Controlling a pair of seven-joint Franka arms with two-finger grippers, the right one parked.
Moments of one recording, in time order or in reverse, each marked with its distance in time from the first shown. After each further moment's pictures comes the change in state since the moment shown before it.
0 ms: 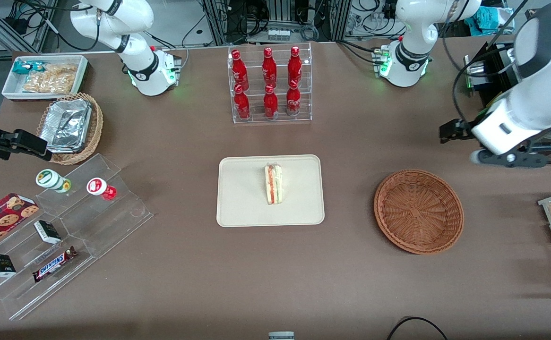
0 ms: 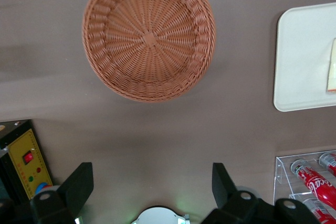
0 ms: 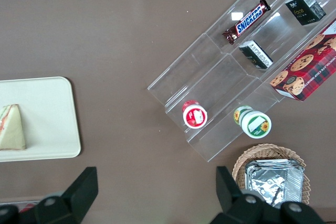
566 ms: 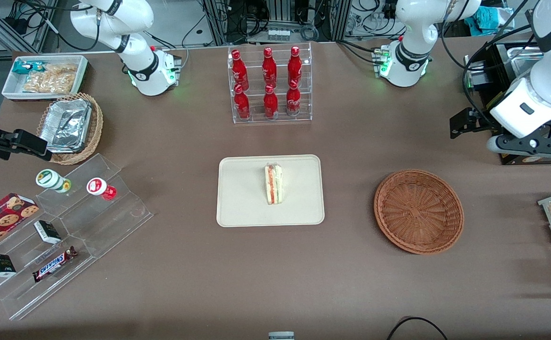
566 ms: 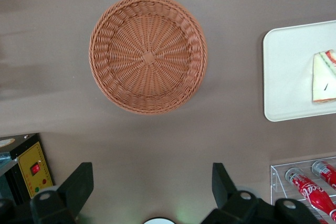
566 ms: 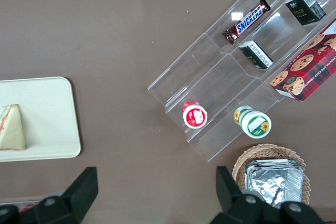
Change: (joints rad) arm -0.001 -0.012 -0.016 0.063 -0.002 0.001 0.002
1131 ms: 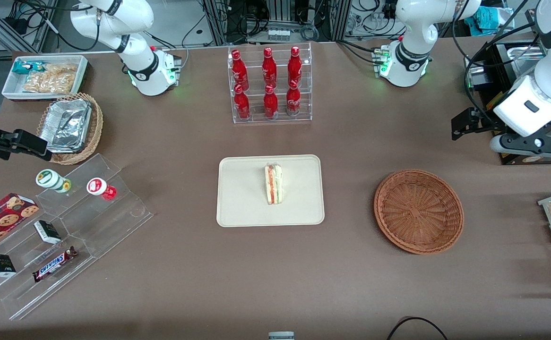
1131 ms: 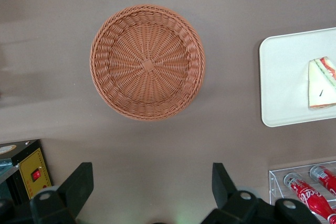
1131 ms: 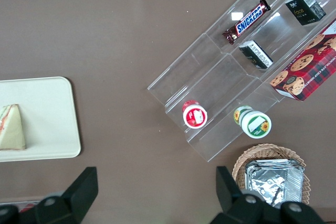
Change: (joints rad) arm 0.000 0.015 -0.001 0.031 0.000 0.006 -0.001
